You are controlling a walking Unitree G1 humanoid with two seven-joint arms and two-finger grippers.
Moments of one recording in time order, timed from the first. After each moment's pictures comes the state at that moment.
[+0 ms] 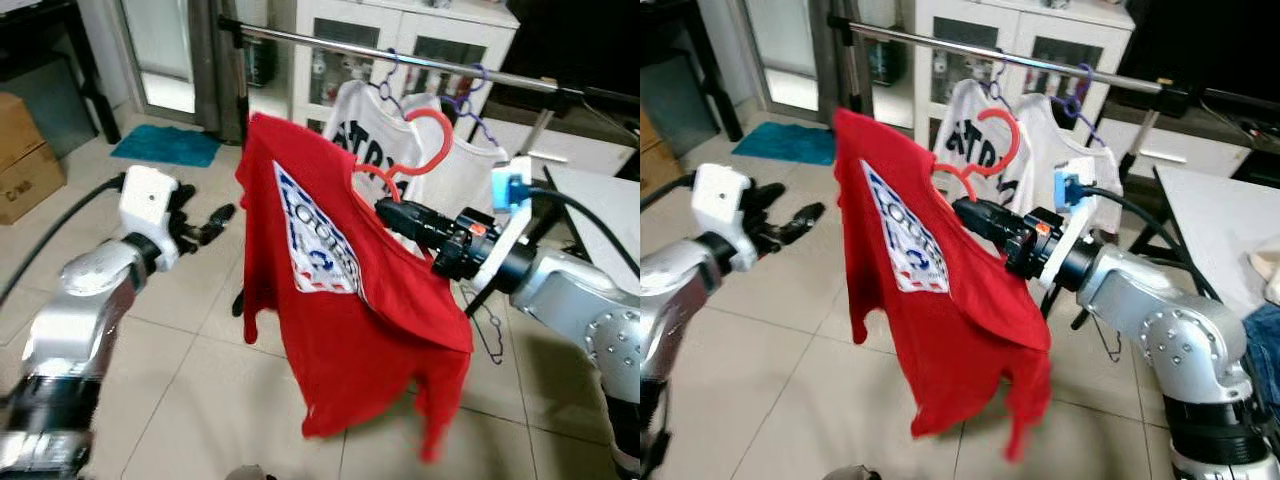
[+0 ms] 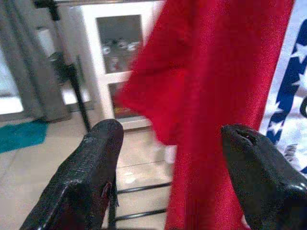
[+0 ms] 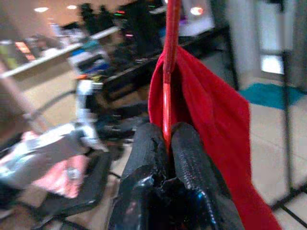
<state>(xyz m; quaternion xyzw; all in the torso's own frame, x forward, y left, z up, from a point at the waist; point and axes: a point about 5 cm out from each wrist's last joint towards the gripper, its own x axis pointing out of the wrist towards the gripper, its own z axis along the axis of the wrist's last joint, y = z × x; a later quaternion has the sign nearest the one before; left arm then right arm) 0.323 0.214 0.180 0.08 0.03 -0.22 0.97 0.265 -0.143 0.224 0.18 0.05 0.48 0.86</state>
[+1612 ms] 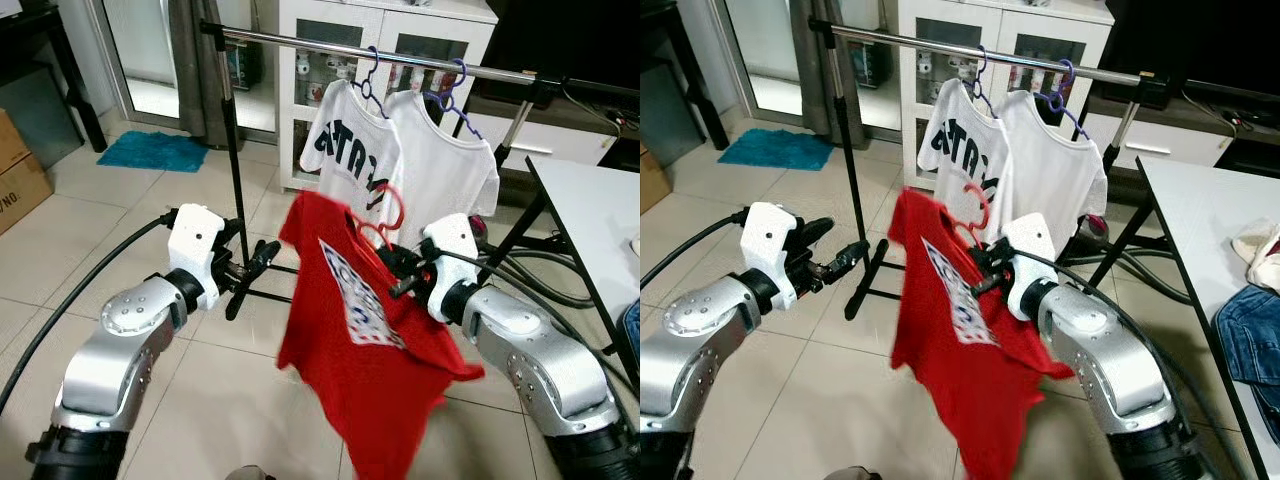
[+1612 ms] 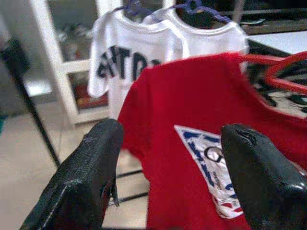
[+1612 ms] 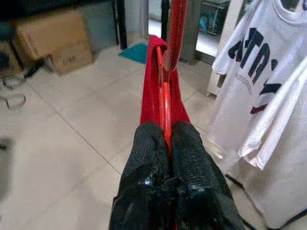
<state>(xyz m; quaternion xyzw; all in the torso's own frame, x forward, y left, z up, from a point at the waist) 0.281 0.173 0.158 0.05 0.07 -0.23 0.97 0.279 -0.130 0.148 -0.02 0.11 0.27 0.96</state>
